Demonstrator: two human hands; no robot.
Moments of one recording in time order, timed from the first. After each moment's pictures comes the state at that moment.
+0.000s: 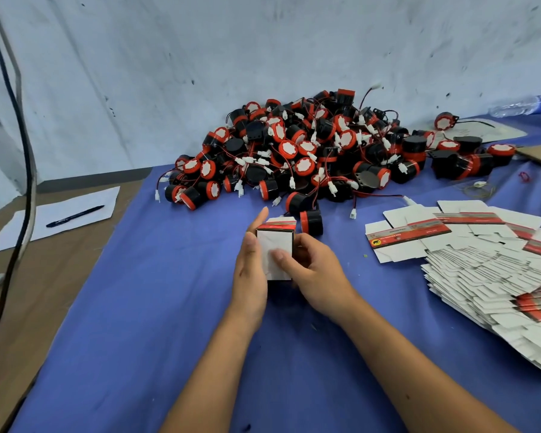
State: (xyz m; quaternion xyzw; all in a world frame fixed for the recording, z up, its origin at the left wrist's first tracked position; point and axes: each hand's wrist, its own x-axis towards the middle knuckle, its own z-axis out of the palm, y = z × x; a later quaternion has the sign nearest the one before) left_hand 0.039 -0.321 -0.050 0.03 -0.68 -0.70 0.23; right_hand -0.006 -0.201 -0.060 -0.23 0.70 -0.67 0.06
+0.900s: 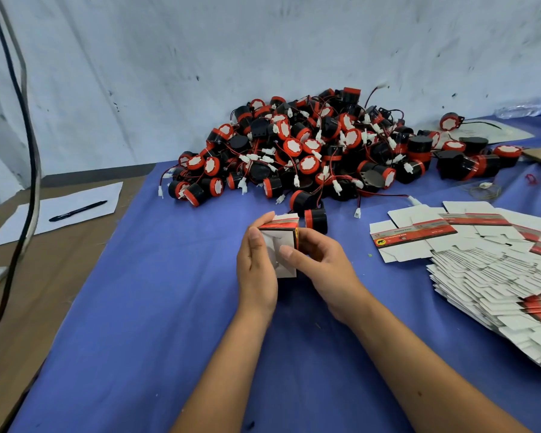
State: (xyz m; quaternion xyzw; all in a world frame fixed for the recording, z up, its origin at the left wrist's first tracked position) left_hand 0.030 -0.314 -0.052 0.08 -0.66 -0.67 0.31; right_hand -0.006 -0.199 -0.055 -0.25 0.60 -0.75 0.10
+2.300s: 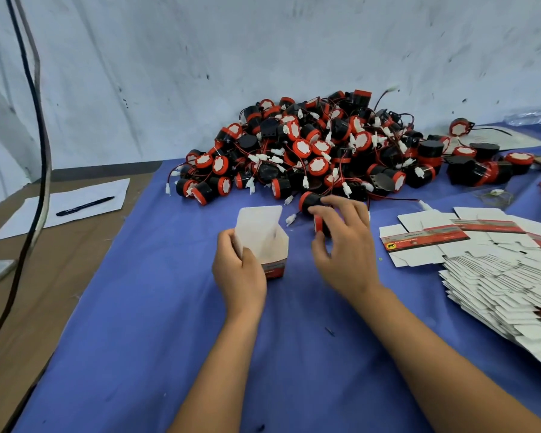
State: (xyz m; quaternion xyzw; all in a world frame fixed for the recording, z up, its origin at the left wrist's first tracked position) left_hand 0.031 -0.350 -0.055 0.27 -0.73 -0.49 0.39; right_hand -0.040 -0.196 -0.044 -0.30 0.82 -0.36 -0.33
